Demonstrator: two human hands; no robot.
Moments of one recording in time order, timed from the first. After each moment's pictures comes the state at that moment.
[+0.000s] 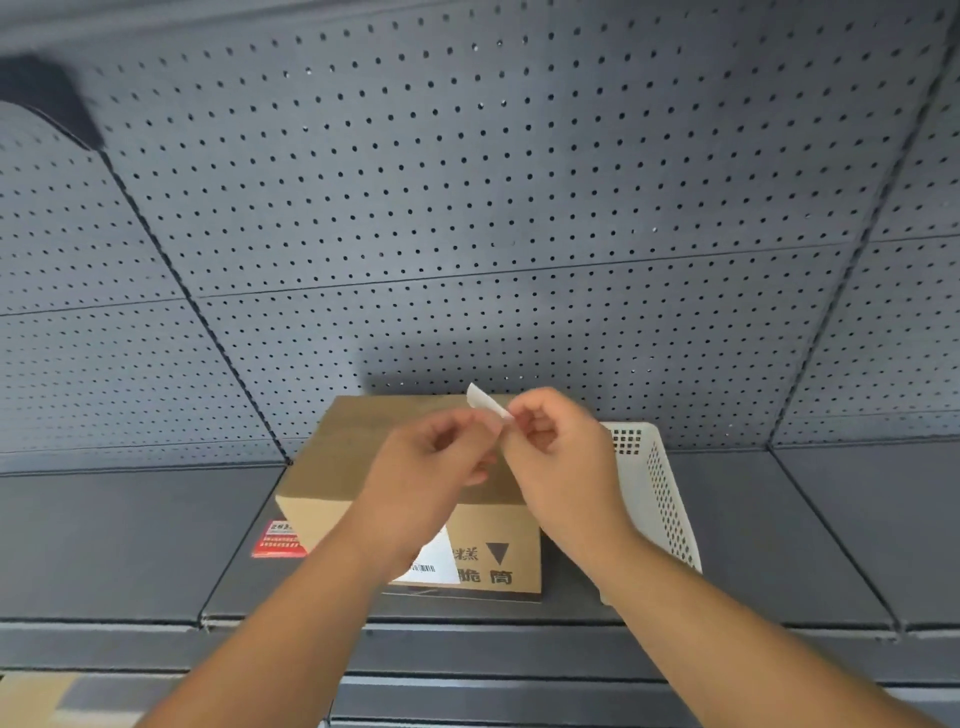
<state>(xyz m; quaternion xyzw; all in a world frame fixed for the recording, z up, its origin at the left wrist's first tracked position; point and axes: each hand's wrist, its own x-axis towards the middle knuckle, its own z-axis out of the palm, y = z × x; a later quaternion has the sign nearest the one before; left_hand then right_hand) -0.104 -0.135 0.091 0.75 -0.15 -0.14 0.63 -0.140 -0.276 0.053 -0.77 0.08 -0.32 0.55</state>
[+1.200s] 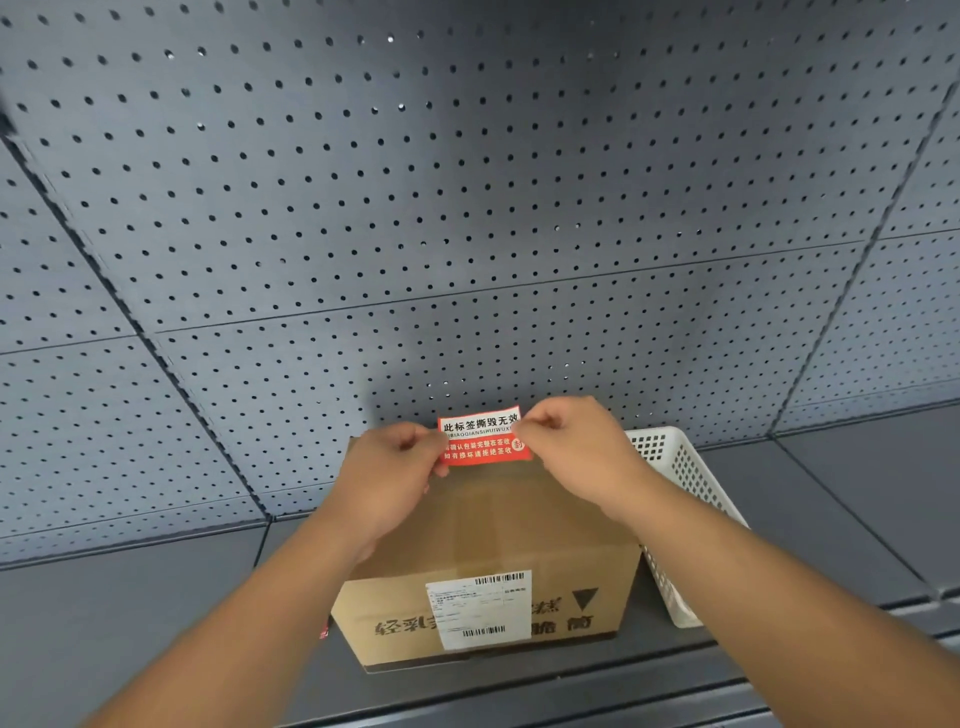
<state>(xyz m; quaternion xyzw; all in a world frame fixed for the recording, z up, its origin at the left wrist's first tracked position) 0.062 -0.062 0.056 0.83 -0.15 -0.16 0.52 -0.033 -0.252 0.054 -0.85 0.21 -0.15 0.46</state>
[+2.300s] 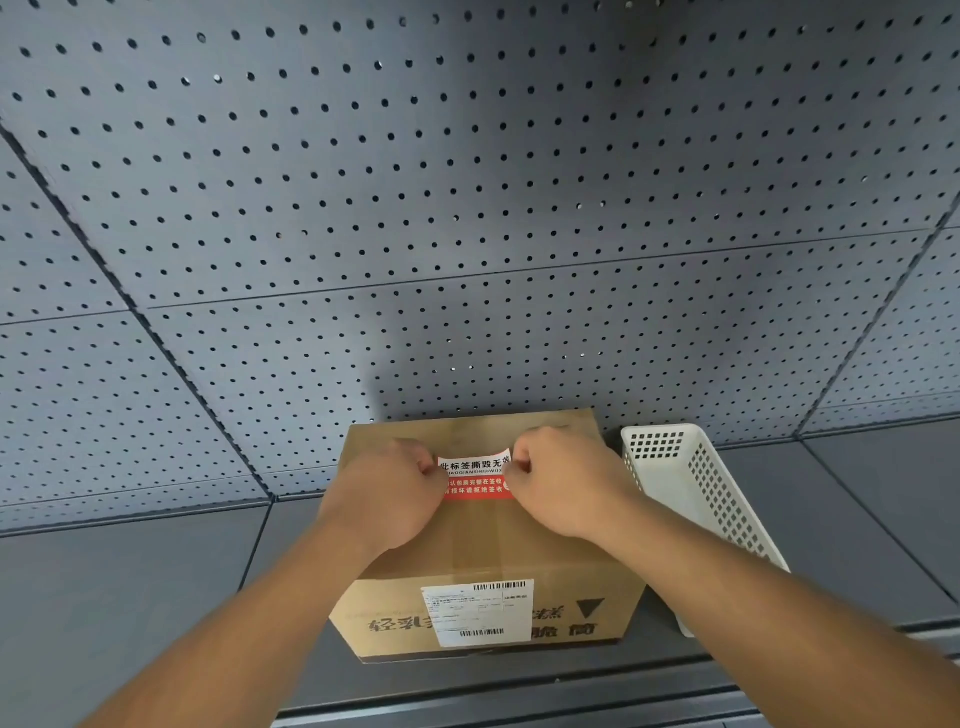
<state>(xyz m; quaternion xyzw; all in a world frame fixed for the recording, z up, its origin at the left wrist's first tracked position) 0.081 -0.062 0.026 0.95 -0.20 -0.10 0.23 -0.021 -0.241 0.035 -0.97 0.14 -0.03 0.17</state>
